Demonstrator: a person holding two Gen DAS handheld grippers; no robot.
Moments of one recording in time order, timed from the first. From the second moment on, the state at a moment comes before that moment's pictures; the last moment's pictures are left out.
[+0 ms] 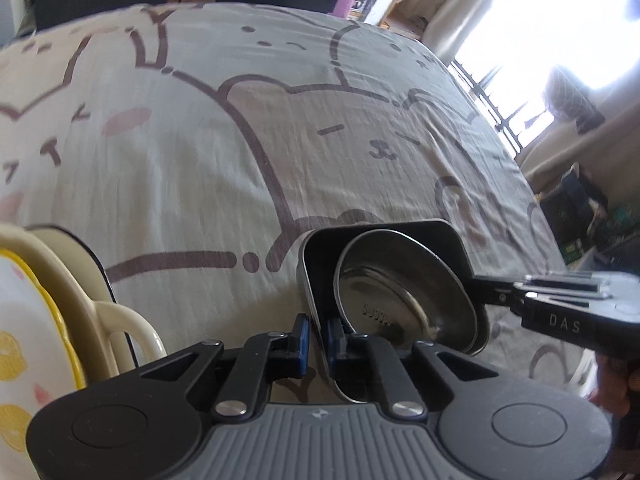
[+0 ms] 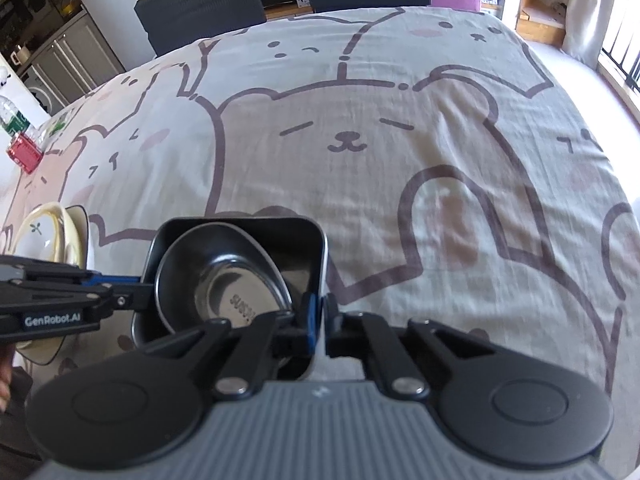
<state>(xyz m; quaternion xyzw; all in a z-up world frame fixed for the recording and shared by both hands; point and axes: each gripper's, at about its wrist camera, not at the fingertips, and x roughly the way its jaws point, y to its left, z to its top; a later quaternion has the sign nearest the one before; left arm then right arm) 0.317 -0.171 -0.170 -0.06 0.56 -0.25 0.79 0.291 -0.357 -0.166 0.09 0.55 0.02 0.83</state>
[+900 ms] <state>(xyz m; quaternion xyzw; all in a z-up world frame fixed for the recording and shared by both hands) 0.312 -0.151 -0.170 -0.14 0.57 -0.23 0.78 0.289 -0.367 -0.171 0.12 0.55 0.04 0.83</state>
